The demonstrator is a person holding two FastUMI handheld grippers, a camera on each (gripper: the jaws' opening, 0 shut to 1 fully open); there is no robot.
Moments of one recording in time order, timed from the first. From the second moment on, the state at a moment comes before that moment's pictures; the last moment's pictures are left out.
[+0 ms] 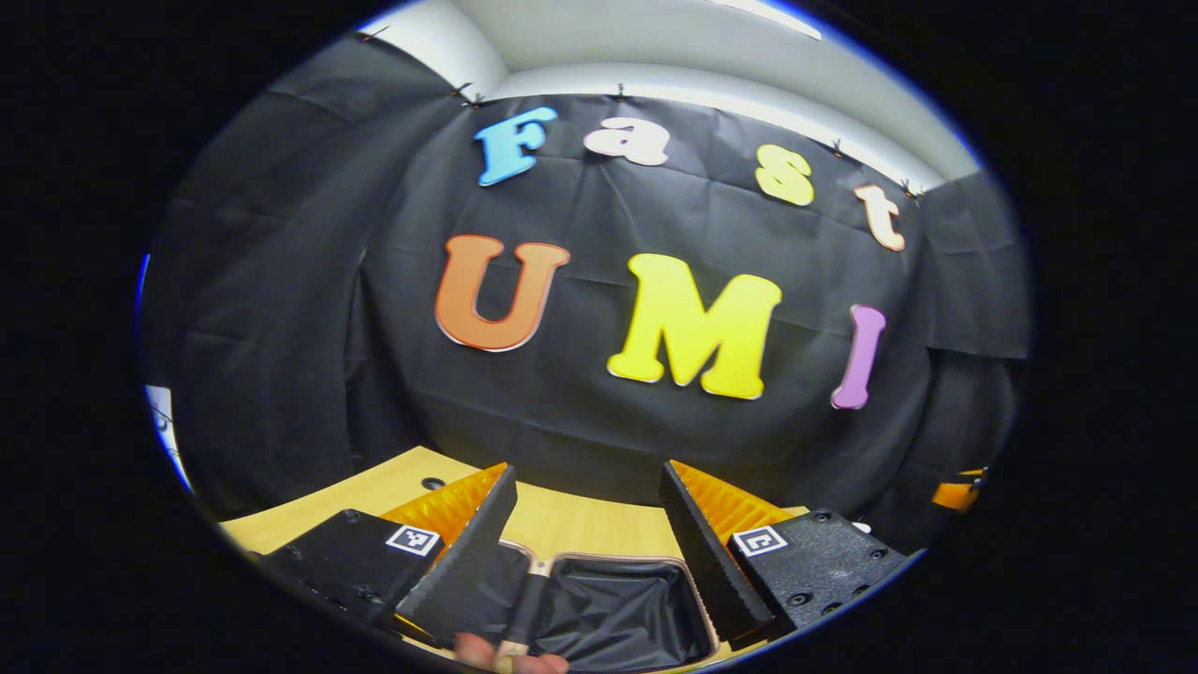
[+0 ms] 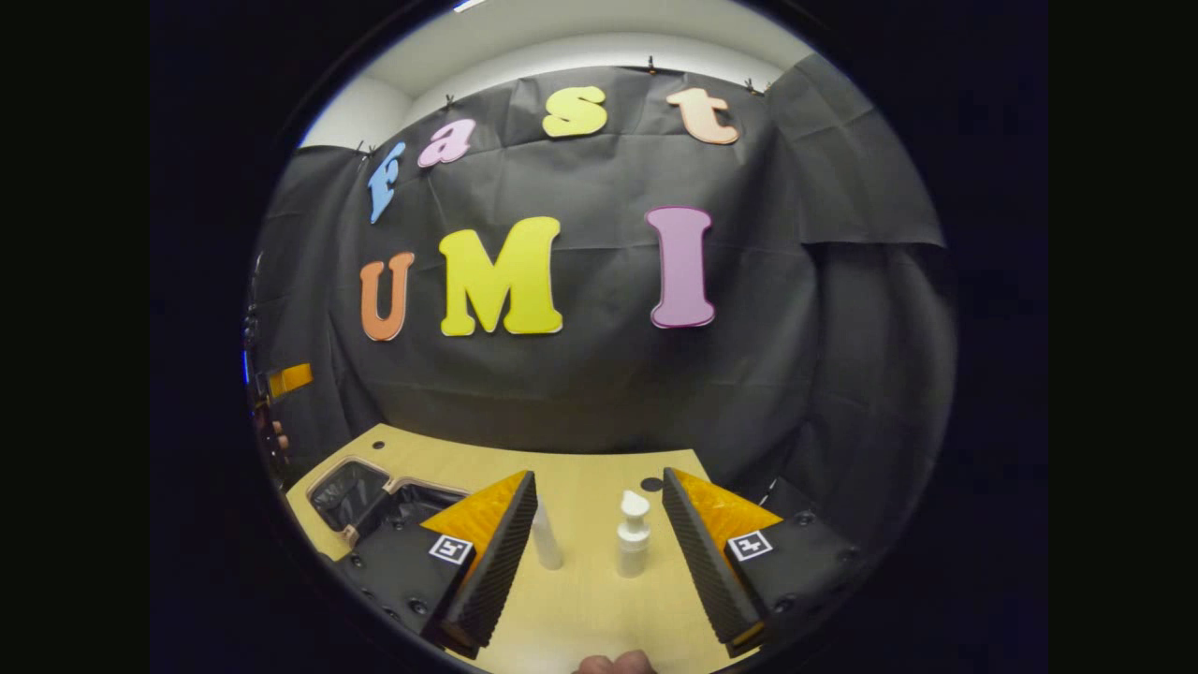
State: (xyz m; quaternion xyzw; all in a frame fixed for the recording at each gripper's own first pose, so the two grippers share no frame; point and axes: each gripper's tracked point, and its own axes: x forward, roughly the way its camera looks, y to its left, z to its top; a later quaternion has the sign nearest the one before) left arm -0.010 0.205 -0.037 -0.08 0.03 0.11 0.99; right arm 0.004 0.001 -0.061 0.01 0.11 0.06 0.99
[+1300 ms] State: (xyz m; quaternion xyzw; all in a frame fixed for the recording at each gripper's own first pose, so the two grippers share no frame) left arm 0.124 -0.063 -0.338 0.01 0.25 0.00 0.97; right arm -0.035 -0.142 -0.161 -0.04 0.24 0.02 0.97
